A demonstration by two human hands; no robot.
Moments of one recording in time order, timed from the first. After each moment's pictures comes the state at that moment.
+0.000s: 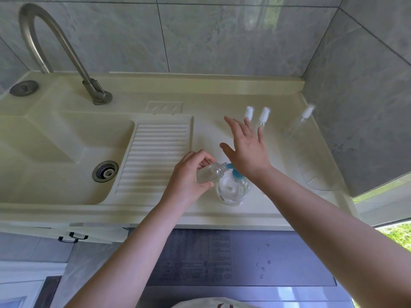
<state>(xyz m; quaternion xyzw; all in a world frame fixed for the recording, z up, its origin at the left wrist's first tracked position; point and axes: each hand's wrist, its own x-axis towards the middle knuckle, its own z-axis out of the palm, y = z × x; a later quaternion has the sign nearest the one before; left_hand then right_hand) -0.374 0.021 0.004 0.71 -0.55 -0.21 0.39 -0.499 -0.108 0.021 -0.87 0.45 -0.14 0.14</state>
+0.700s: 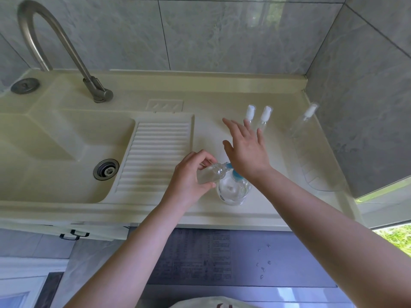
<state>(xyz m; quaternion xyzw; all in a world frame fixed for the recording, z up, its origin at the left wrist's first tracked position) -0.377 0.021 0.004 0.70 -0.54 -0.22 0.40 -0.497 -0.107 0.018 -0.86 0.46 -0.14 0.16</state>
